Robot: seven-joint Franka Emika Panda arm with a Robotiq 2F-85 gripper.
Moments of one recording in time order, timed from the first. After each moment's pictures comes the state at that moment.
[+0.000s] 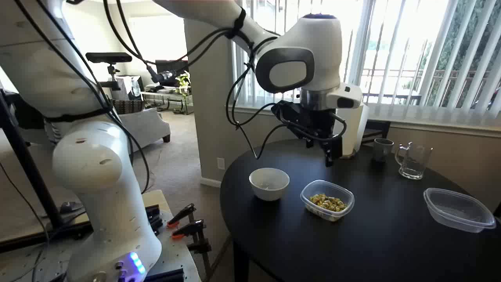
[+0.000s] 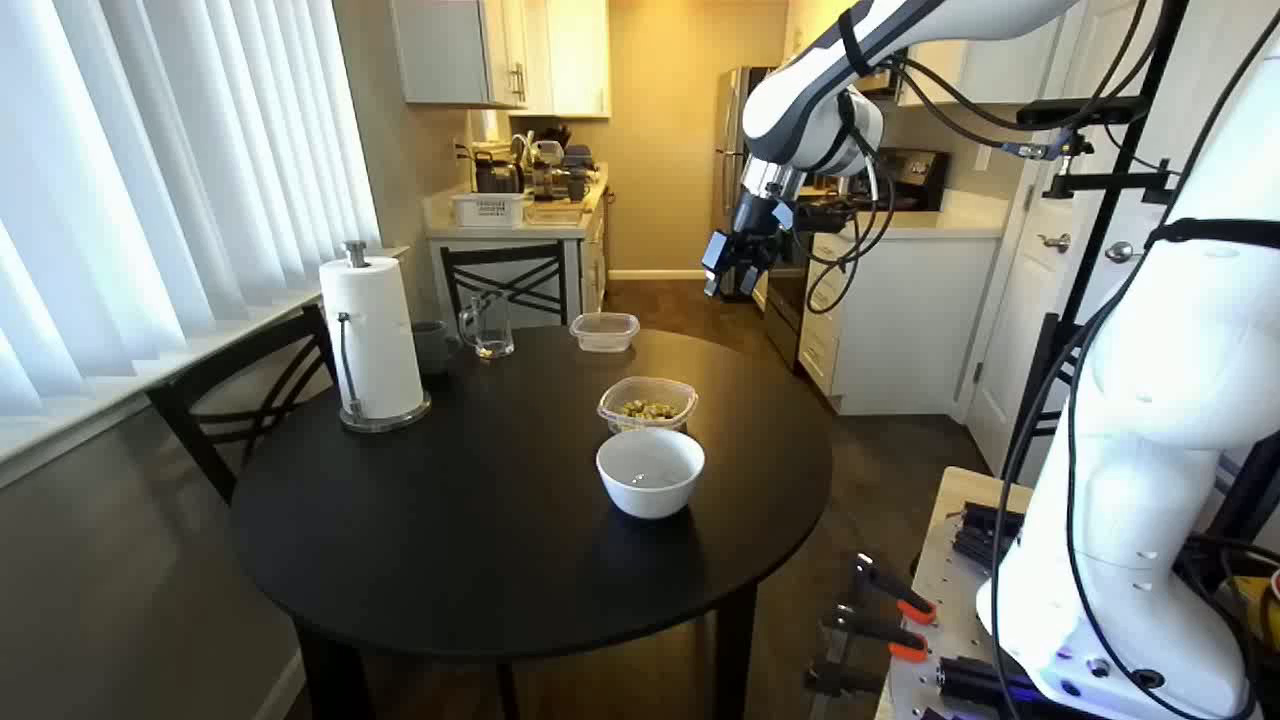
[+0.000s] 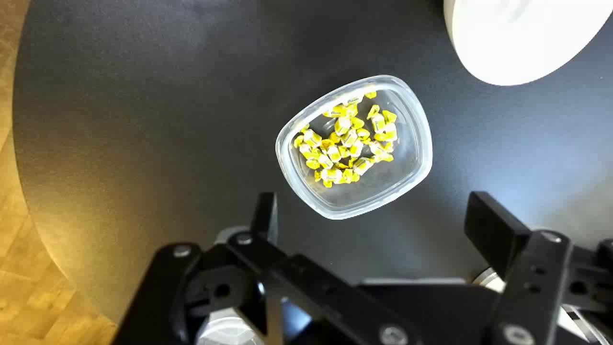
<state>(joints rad) -0.07 -0.17 -0.34 -2.40 0.19 2.46 -0.27</state>
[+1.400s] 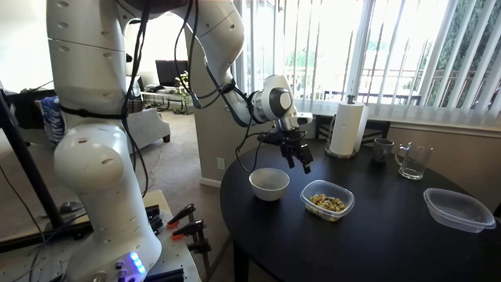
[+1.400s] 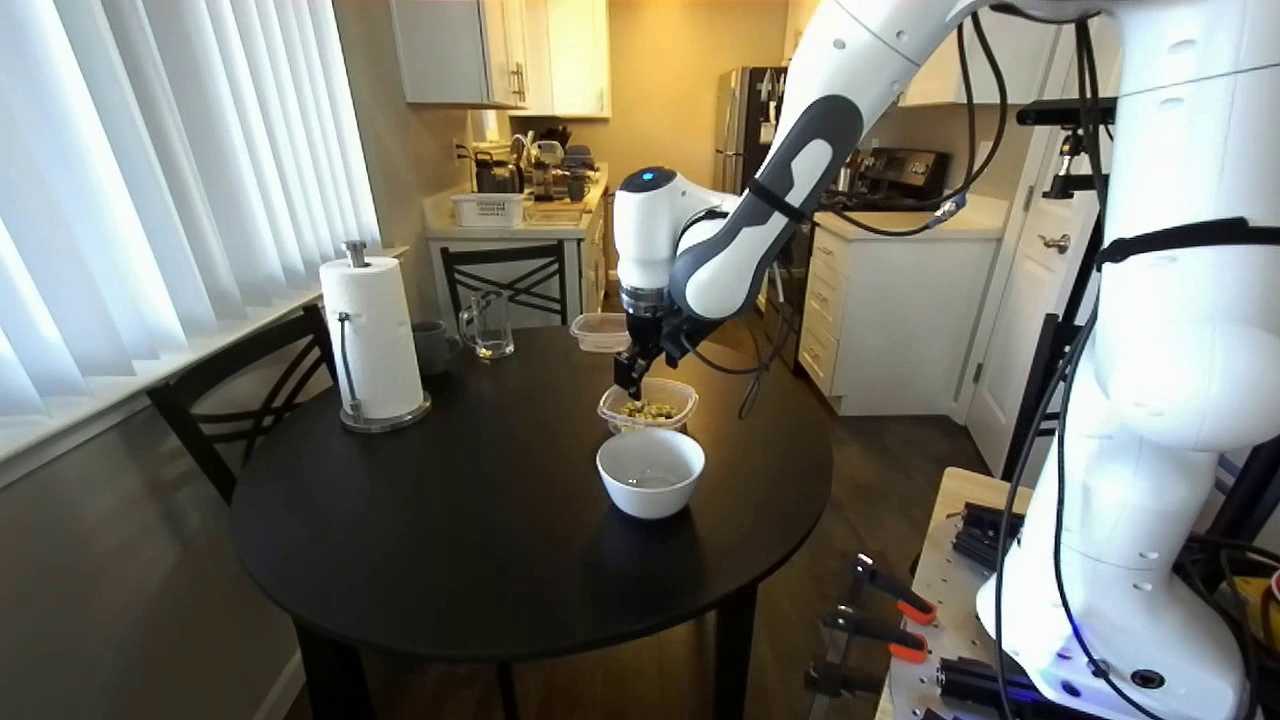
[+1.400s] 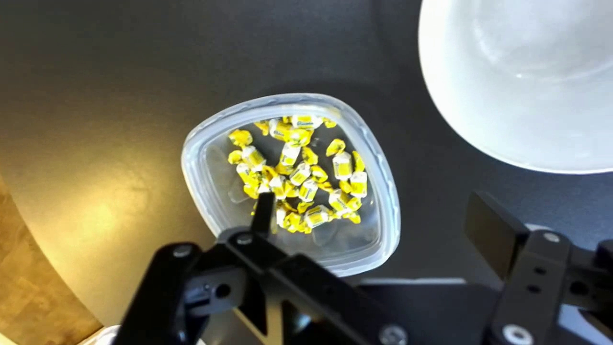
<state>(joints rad) -0.05 0.20 0.00 -2.30 -0.61 2.61 0.59</state>
